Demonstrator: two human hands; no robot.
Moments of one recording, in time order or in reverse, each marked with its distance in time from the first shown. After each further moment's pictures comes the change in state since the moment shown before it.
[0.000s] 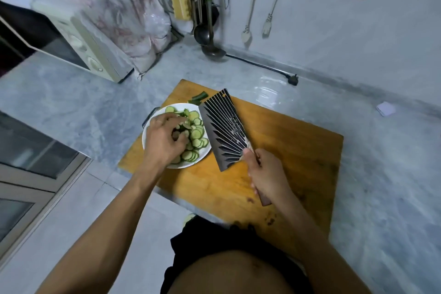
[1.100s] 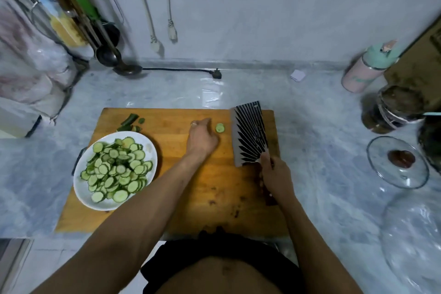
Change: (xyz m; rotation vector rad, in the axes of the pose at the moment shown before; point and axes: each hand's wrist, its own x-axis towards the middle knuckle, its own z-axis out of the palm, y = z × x) left_hand 0.021 0.166 0.149 -0.166 -0.532 0.056; right_hand -0.035 0.120 -0.051 0.180 0.505 0.292
